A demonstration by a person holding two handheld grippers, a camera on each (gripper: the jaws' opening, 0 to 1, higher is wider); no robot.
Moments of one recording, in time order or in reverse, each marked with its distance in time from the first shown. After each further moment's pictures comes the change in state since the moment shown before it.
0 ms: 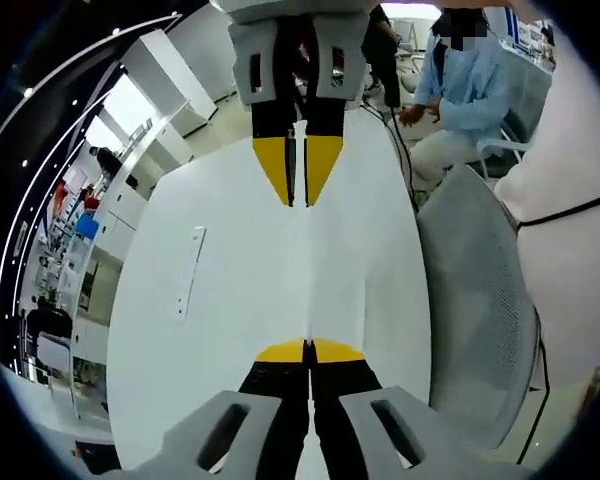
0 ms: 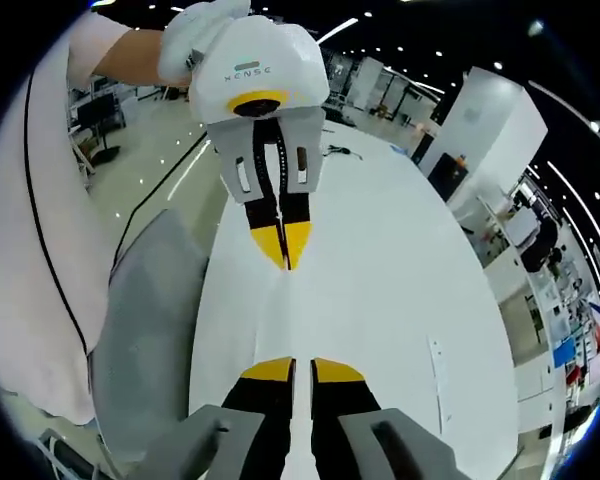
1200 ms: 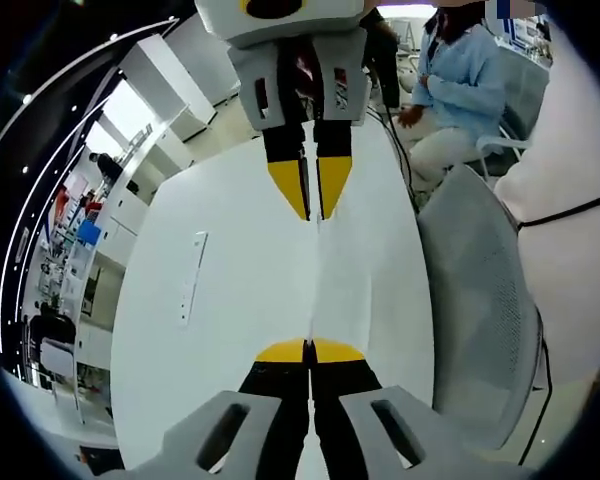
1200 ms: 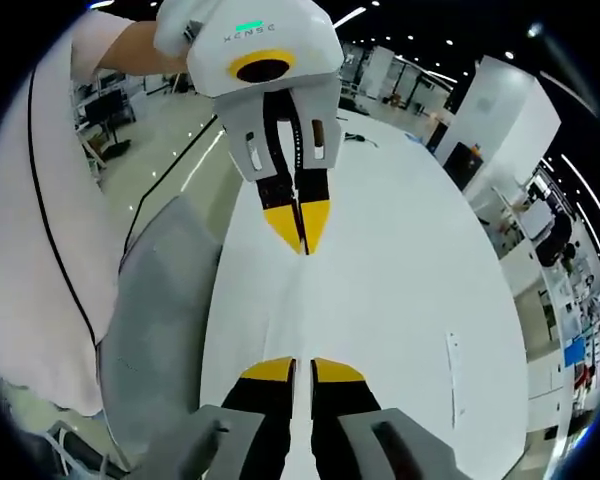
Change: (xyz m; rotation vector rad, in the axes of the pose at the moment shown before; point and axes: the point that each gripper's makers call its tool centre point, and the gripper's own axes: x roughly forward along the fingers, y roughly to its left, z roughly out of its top) left arm 0.001 0.002 0.005 0.025 -0.015 0.009; right arm 0.009 0.013 -0.015 0.000 0.055 0.069
